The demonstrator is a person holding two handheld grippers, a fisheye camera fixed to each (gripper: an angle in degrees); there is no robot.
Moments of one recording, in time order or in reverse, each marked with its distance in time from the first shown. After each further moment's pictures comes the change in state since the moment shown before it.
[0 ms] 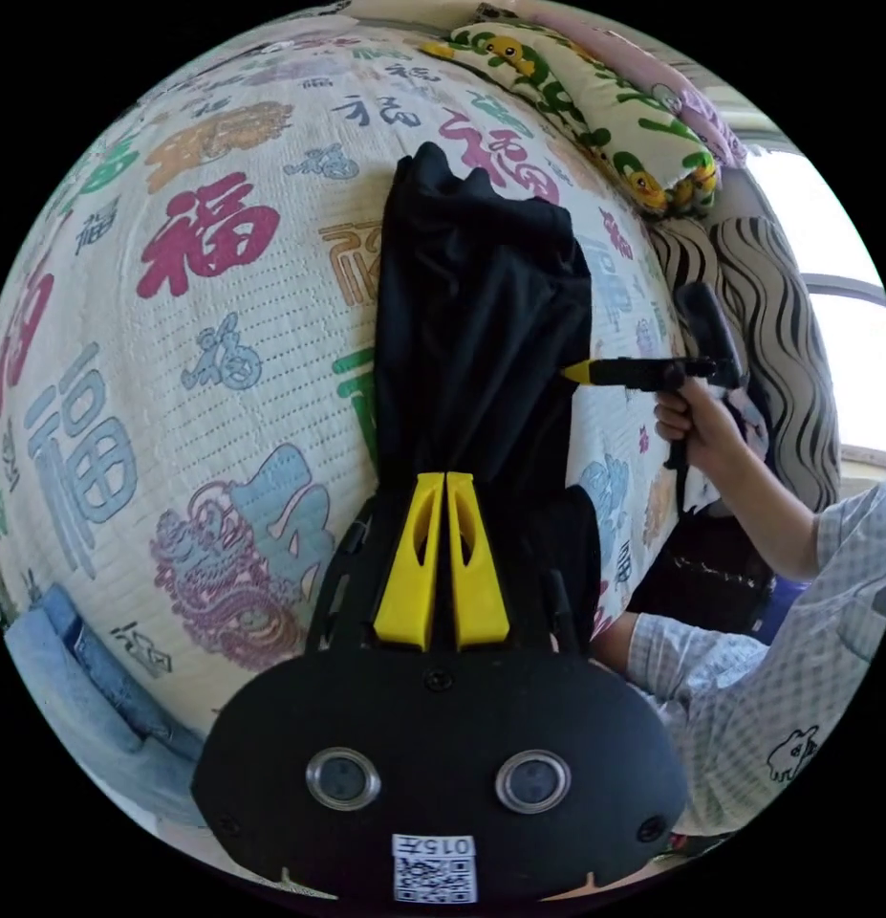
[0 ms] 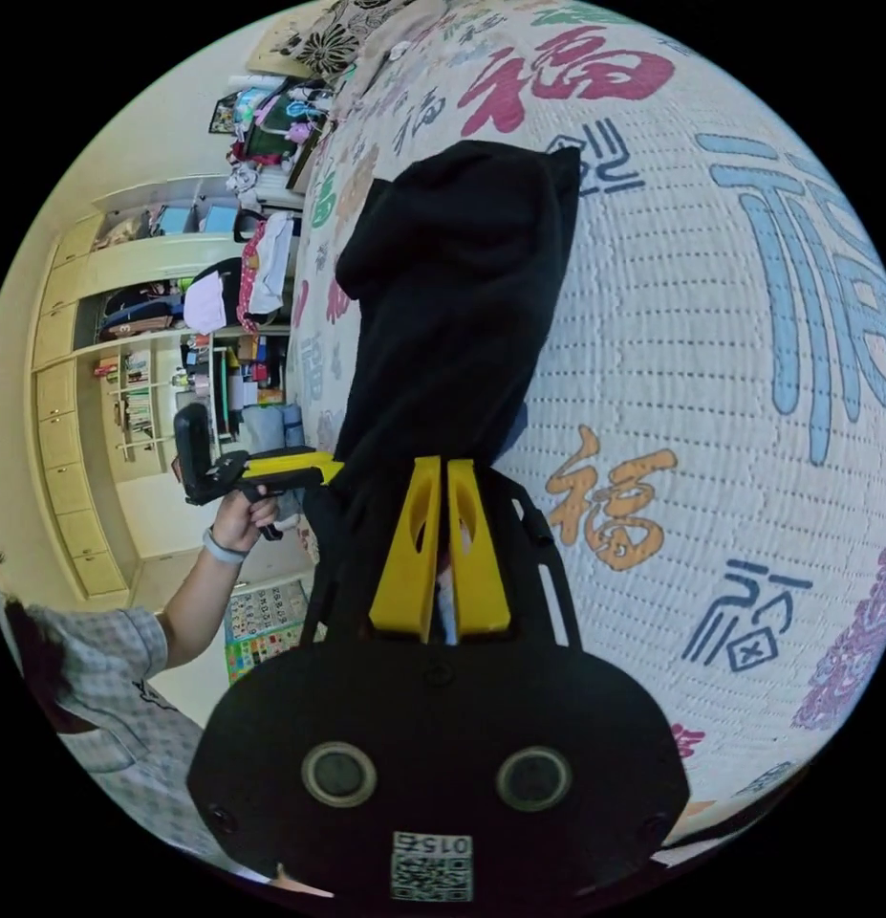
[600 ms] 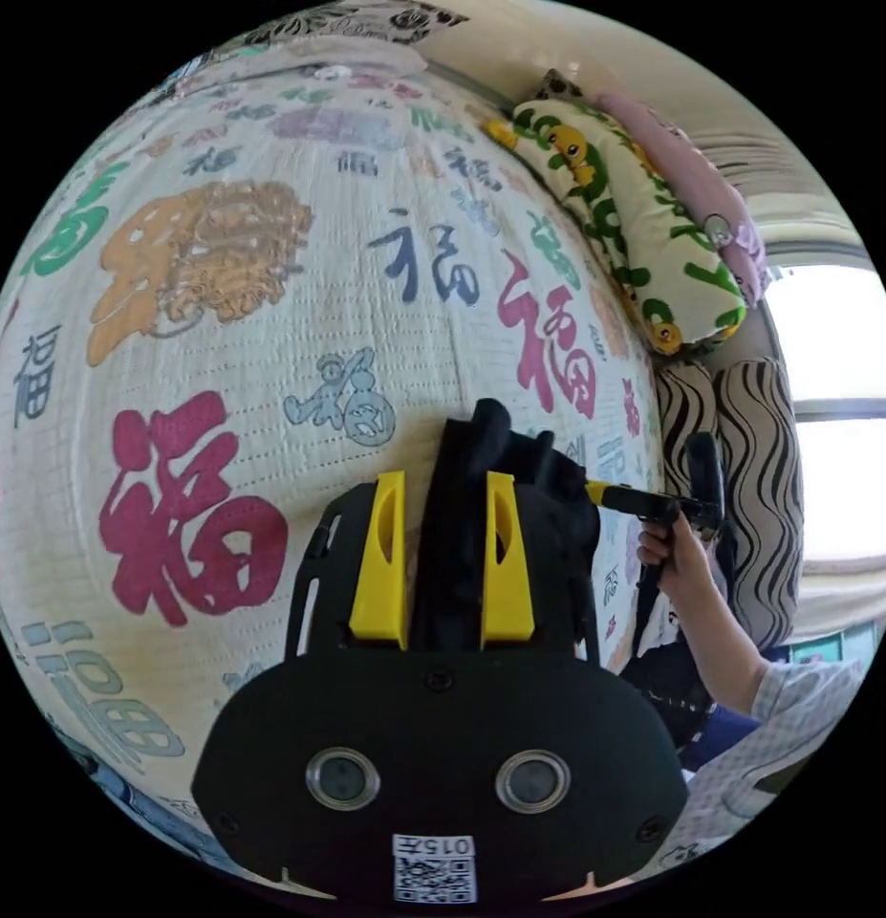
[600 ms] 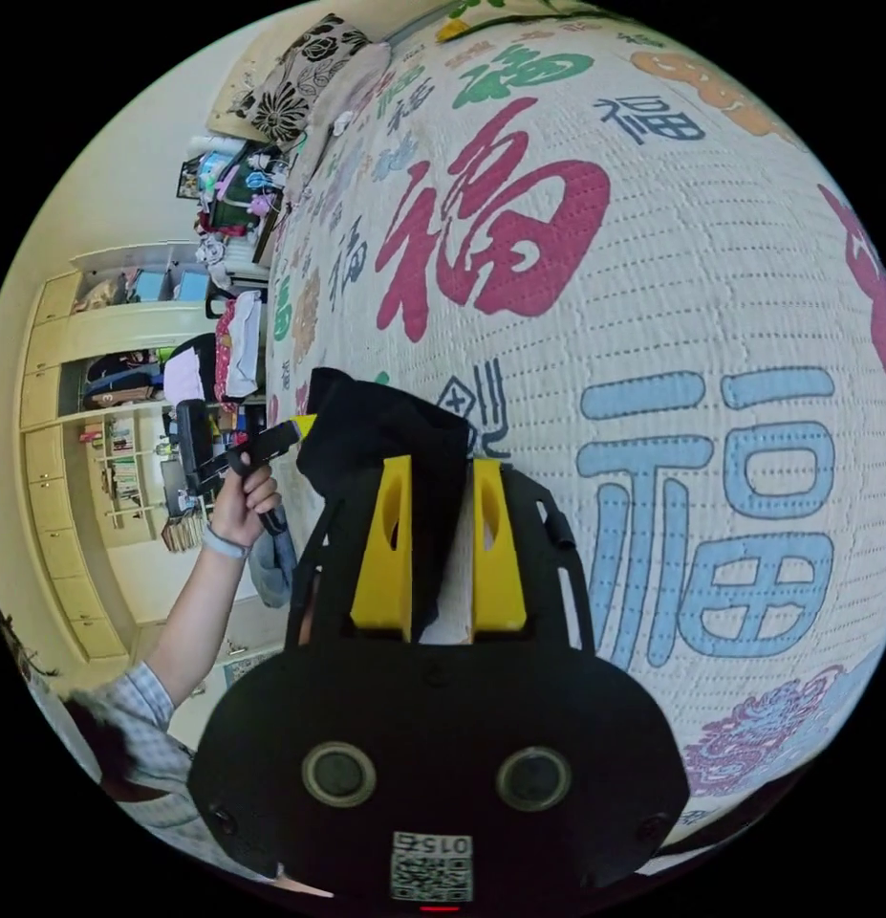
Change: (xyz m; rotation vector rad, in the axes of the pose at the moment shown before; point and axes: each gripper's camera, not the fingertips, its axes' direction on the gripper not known) left arm -0.061 -0.137 -0.025 0.219 0.117 -0.134; right arm 0.044 -0.079 -0.047 0.159 0.034 0.097
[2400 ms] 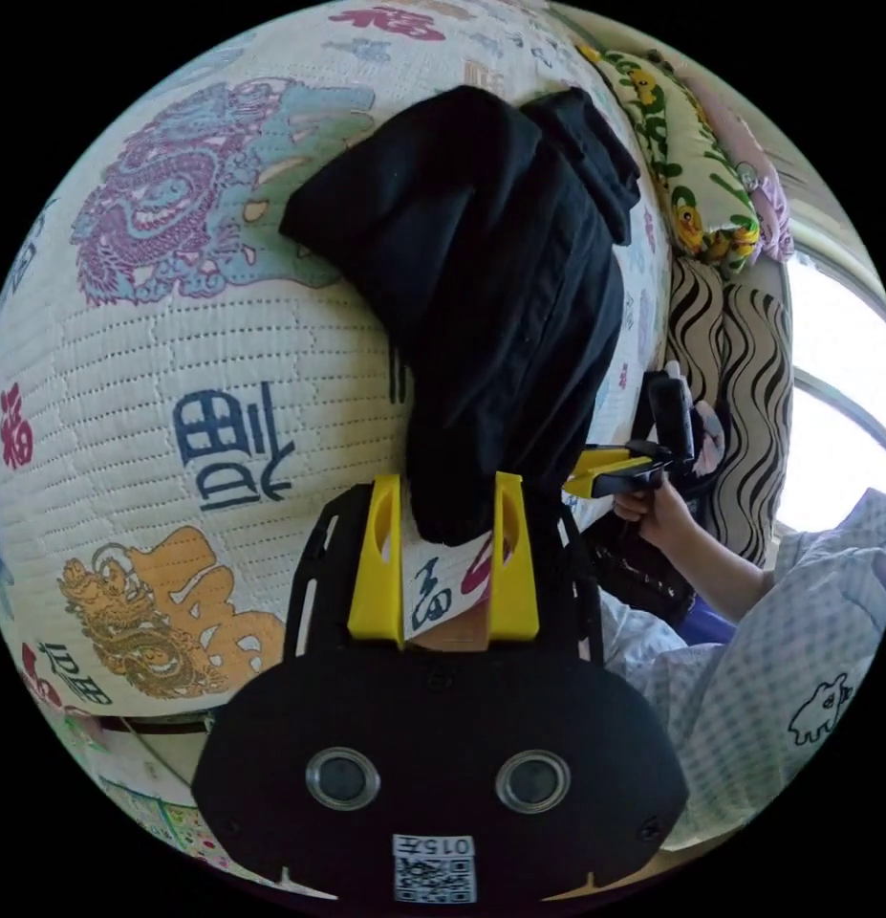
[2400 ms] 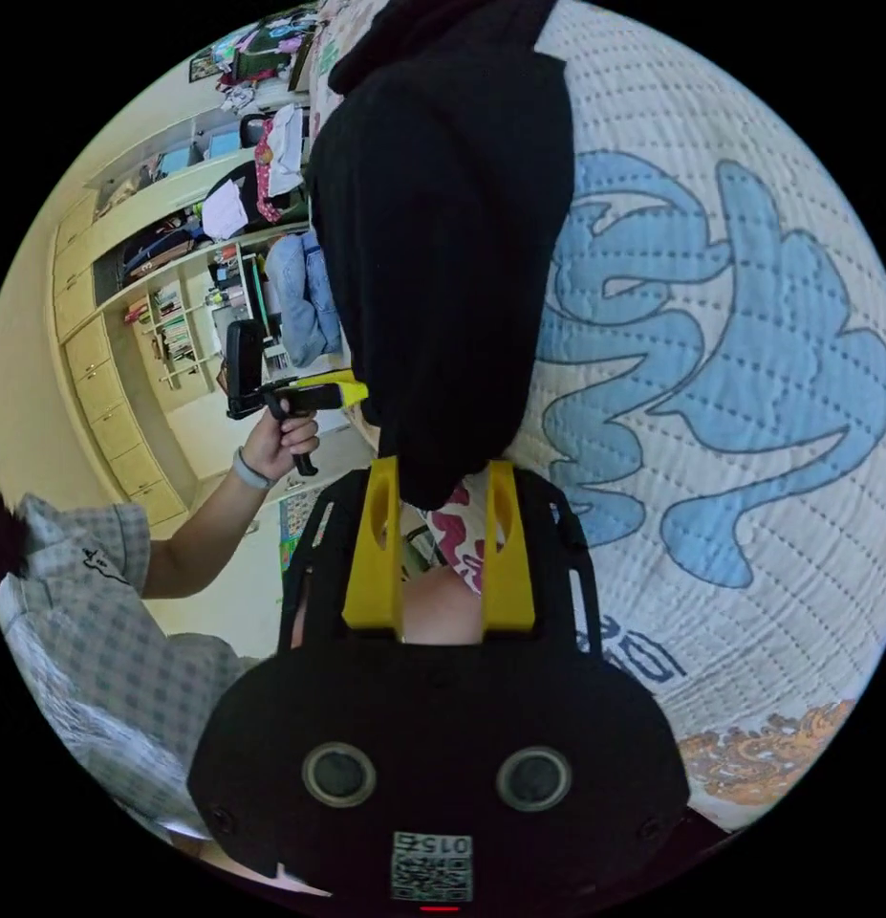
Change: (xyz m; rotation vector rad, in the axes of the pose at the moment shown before) left arm -0.099 0.335 0.029 -0.282 0.115 -0.235; right arm 0.102 0.217 0.182 -0.489 -0.248 -0.062
